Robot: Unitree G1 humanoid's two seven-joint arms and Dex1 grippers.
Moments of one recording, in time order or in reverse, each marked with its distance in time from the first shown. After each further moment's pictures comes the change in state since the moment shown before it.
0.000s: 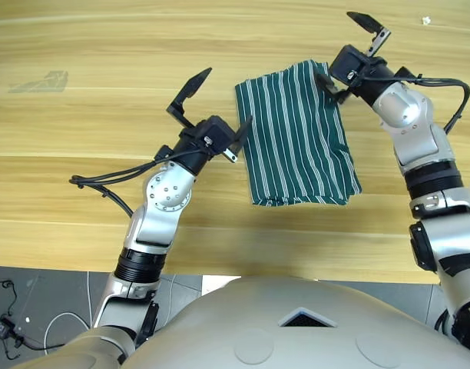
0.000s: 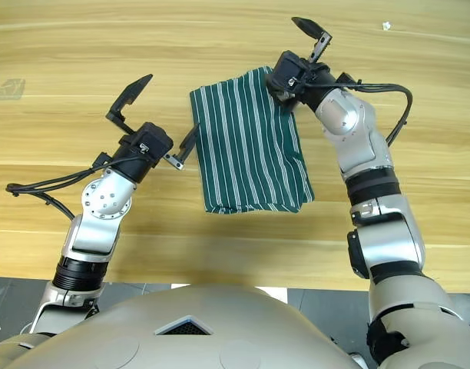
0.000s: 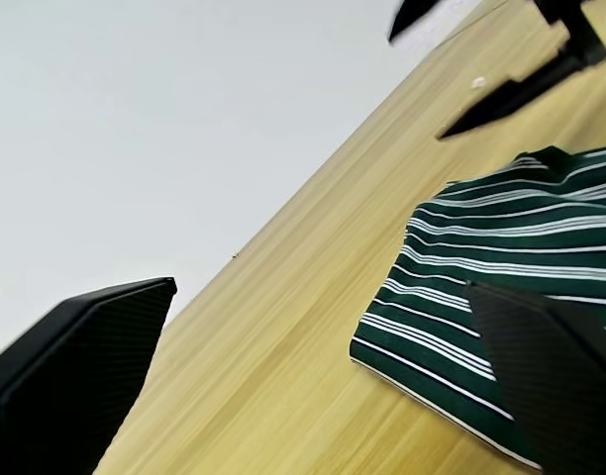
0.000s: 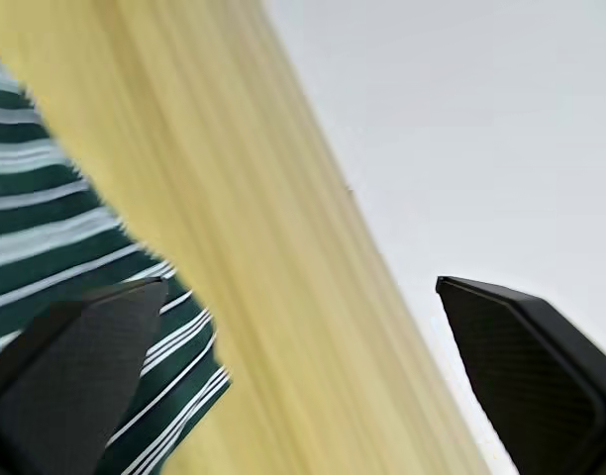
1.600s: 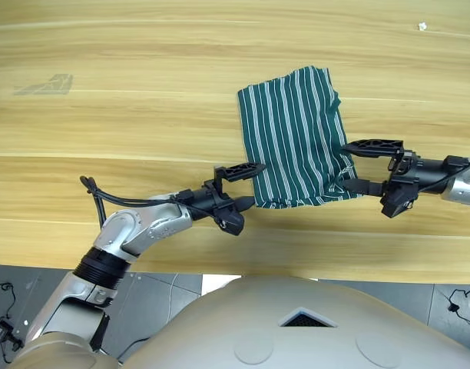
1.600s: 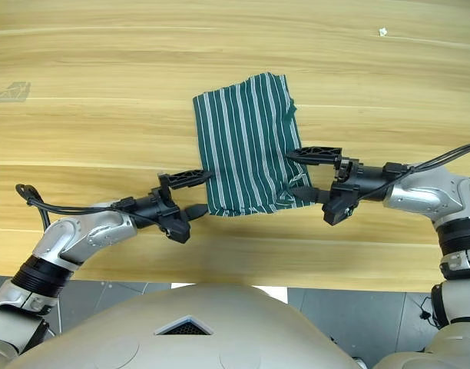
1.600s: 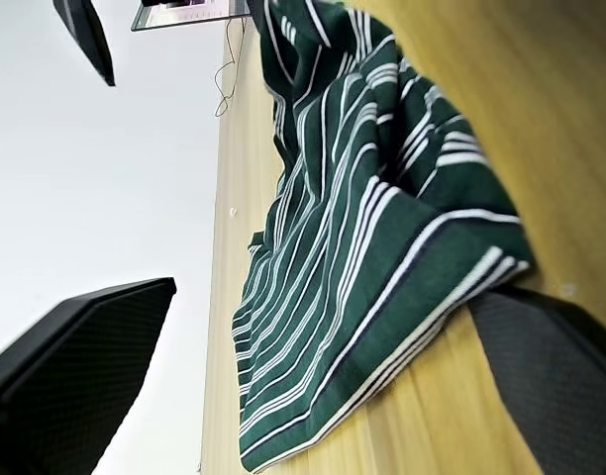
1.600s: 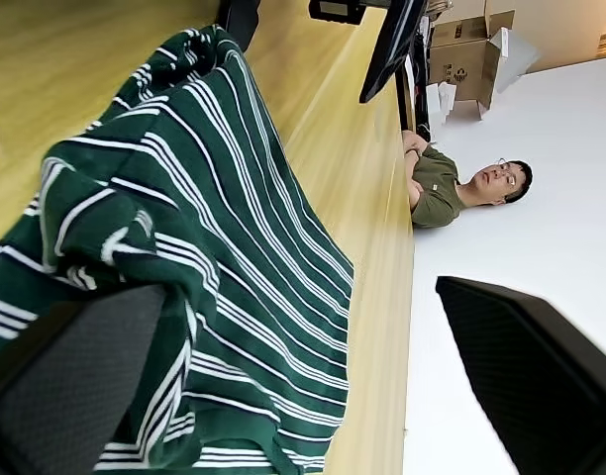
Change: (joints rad) left arm 0.018 0.361 -0.239 0.147 0.418 -0.585 0.020; right arm 0.299 -0.507 0.050 -0.024 -0.130 -1.058 0.033
